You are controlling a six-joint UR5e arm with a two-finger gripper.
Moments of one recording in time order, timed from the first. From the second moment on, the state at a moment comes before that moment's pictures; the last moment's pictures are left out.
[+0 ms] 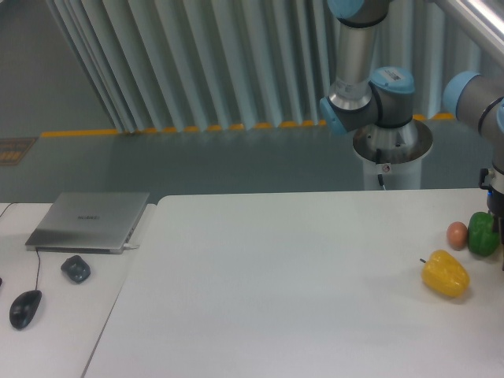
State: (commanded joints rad) arm 2.60 -1.88 -1.49 -1.30 1.58 2.03
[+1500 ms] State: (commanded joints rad) arm 2.45 -1.86 -1.63 -1.21 1.69 2.29
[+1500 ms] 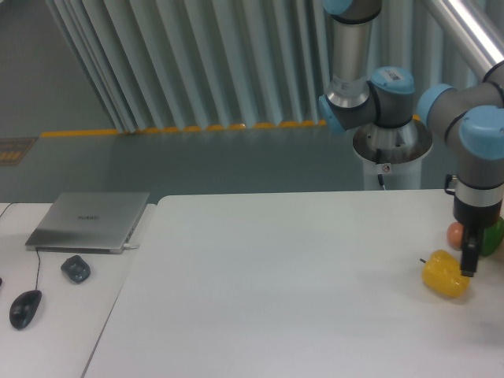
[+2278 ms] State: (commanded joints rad) arm 2.41 -1.91 -1.67 -1.20 1.73 2.27
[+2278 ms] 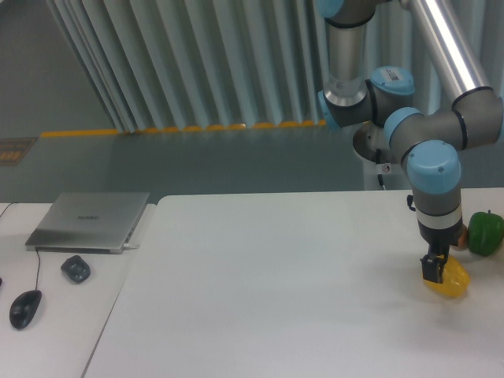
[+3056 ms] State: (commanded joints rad) arm 2.41 -1.93 -1.71 -1.13 1.73 2.24
